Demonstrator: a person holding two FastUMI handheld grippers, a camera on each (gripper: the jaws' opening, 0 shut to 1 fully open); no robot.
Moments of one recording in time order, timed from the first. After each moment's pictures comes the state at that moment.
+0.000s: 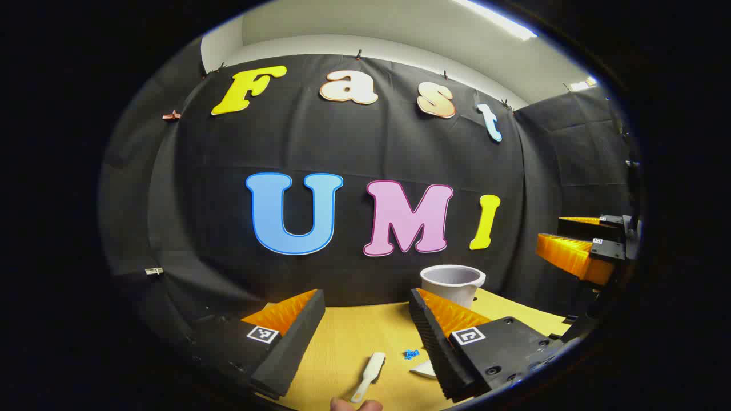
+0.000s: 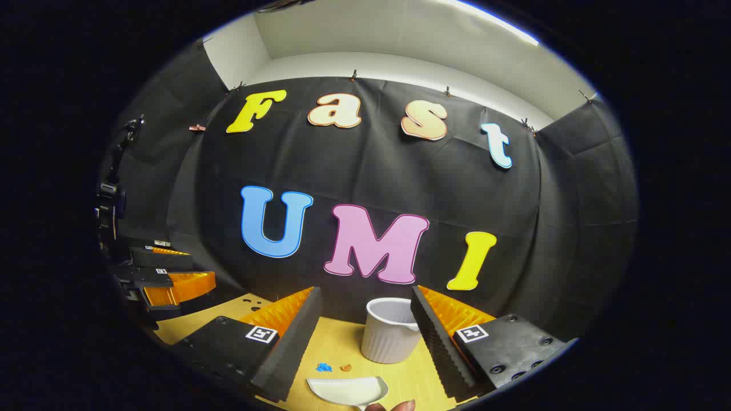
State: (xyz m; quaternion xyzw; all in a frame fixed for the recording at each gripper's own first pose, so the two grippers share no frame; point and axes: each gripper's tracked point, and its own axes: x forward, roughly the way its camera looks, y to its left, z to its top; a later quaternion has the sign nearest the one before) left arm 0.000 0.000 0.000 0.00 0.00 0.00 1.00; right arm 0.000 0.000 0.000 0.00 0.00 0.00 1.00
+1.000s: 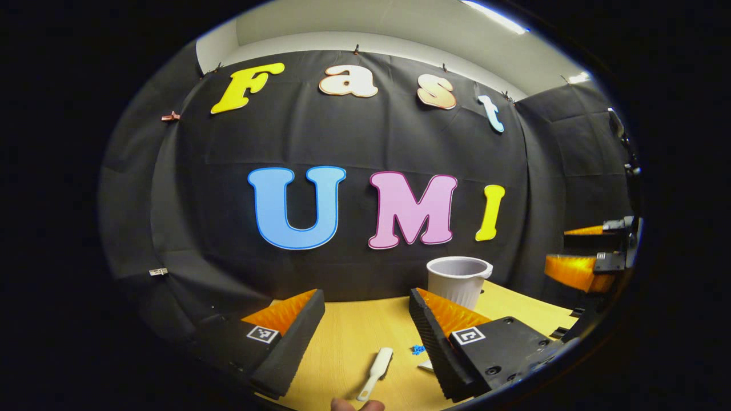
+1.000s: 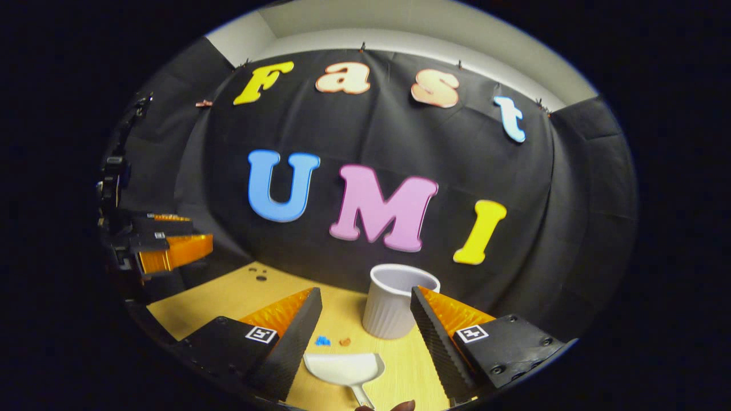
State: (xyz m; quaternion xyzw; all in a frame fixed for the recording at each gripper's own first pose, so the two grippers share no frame) left arm 0.006 0.007 -0.019 0.01 0.02 0.02 1.00; right arm -0.019 -0.008 -0.087 -0.02 0.13 0.04 0.99
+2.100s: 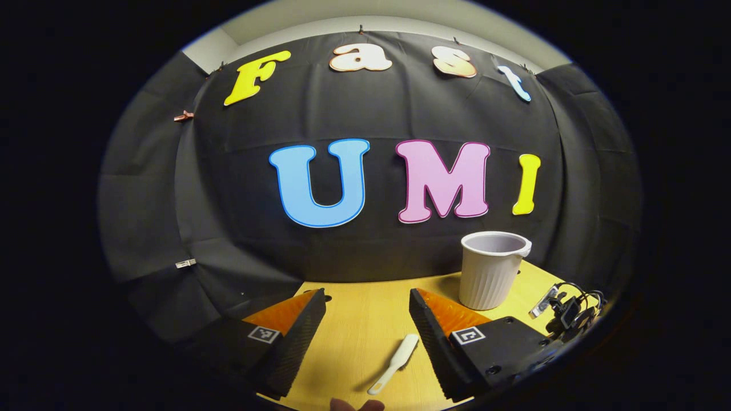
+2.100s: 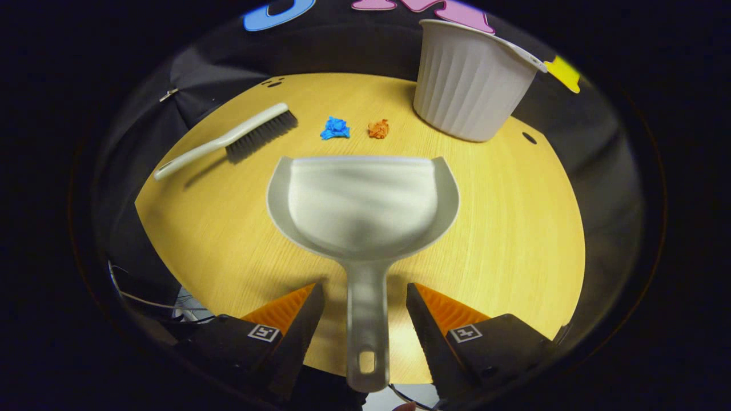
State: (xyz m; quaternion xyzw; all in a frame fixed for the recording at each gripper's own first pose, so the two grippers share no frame) left arm 0.025 0.022 -0.055 0.04 0.08 0.12 0.99; right arm -0.072 0.003 -0.452 -0.01 0.57 0.16 0.81
